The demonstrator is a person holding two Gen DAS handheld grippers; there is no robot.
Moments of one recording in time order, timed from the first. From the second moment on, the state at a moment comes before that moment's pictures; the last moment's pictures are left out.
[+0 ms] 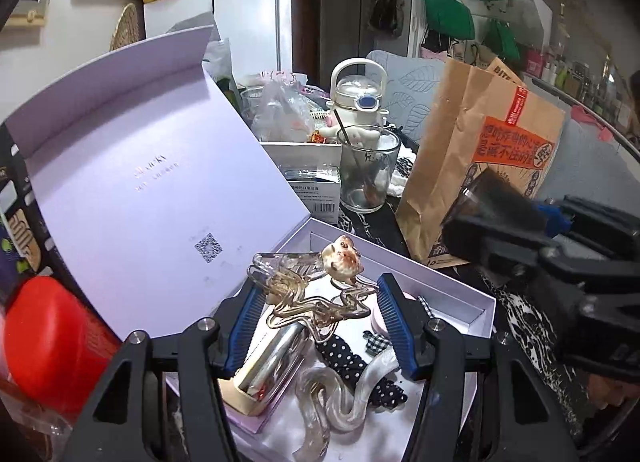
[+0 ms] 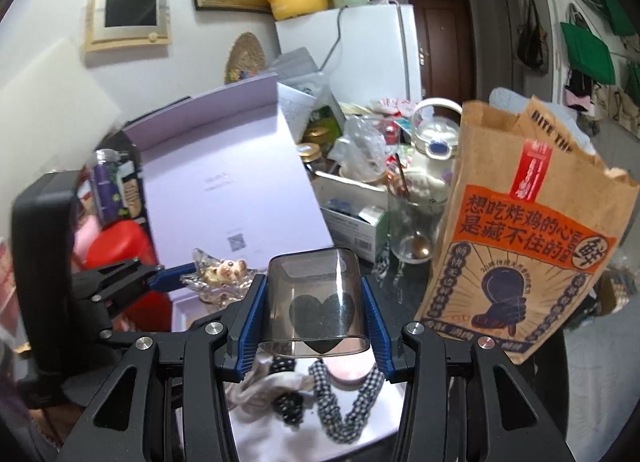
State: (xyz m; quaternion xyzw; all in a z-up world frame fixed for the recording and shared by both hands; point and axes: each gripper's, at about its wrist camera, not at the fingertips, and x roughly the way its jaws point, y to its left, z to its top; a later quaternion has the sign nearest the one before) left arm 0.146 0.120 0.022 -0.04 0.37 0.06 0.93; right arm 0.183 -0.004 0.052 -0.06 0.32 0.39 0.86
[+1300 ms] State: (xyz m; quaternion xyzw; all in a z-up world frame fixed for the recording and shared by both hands) left arm 0.193 0.127 -0.054 0.03 0.46 0.12 0.88; right arm 0.237 0.019 -0.049 -0.08 0.46 0.36 0.81
